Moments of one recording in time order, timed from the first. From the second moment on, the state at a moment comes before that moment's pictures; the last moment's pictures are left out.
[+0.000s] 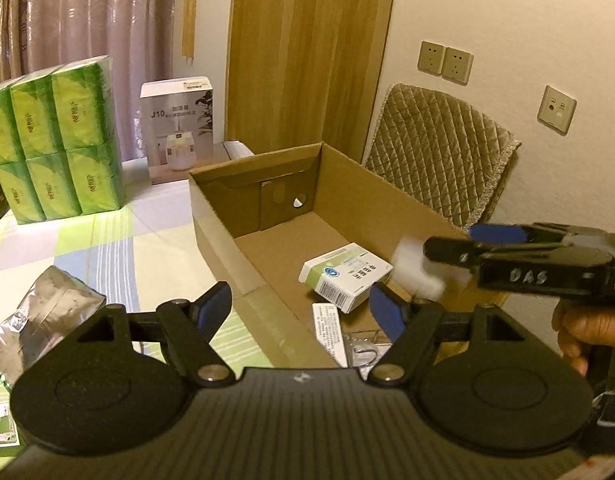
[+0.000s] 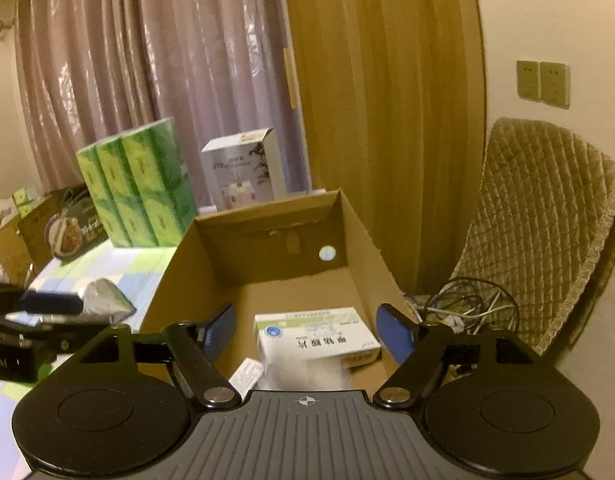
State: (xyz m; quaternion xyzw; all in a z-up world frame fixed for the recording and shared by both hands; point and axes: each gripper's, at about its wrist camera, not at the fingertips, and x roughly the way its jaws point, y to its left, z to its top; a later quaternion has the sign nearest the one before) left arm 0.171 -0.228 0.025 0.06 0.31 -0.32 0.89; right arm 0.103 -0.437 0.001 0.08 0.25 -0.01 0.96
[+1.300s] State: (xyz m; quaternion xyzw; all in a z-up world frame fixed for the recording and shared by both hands) left arm 0.137 -0.023 0.009 0.08 0.33 -0.16 0.93; right arm 0.082 -0.274 0.016 0.02 0.25 0.16 0.95
